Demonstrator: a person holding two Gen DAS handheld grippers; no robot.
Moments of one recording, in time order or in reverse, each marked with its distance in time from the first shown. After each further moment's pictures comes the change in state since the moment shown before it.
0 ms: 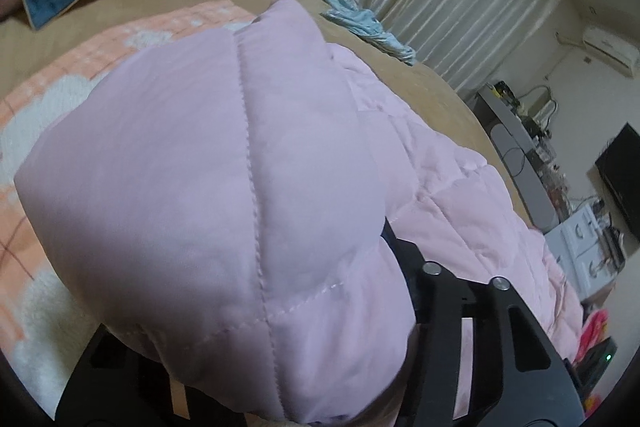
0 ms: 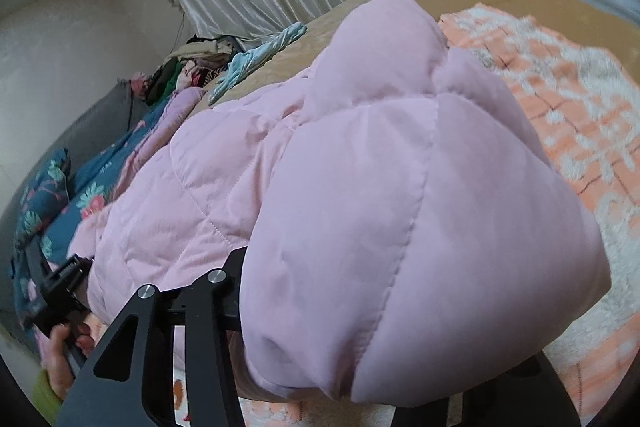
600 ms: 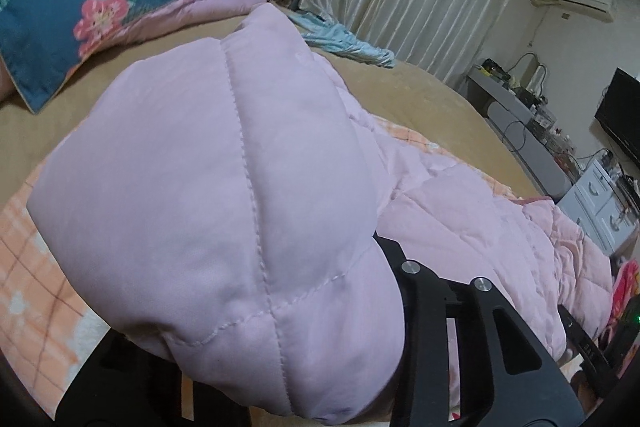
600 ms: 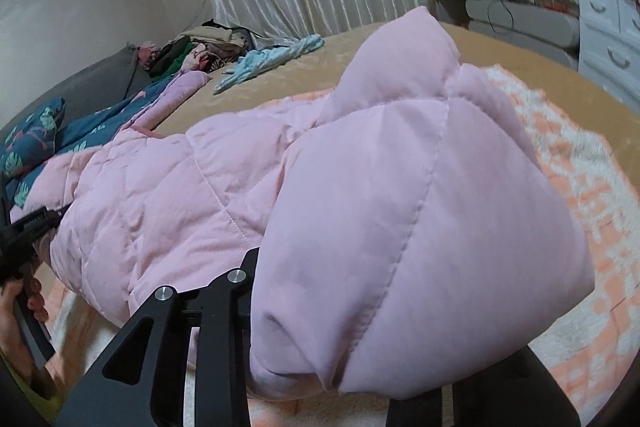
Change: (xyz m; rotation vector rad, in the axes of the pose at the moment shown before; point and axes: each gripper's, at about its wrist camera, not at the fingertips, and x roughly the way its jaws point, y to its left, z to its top) left arm -0.033 -0.031 0.011 0.195 -0.066 0.039; right arm -0.020 0.046 -0.002 -0.223 -0.054 -0.084
